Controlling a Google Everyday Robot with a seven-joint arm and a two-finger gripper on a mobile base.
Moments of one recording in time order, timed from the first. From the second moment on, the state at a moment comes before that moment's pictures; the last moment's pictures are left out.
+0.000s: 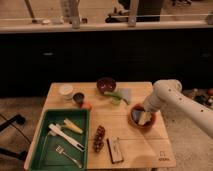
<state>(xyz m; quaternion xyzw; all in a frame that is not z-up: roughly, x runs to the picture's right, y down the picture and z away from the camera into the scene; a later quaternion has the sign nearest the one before) 0.221 0.151 0.839 -0.33 -0.09 0.17 0.93</state>
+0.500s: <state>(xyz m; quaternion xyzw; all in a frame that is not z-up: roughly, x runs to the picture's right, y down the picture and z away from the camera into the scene) 0.227 0.154 0.847 -0.33 -0.10 0.18 0.92</state>
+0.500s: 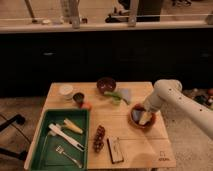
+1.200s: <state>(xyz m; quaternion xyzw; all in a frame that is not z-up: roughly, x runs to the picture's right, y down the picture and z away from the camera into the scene) 0.234 0.160 0.853 -0.34 -0.10 0.18 0.92</state>
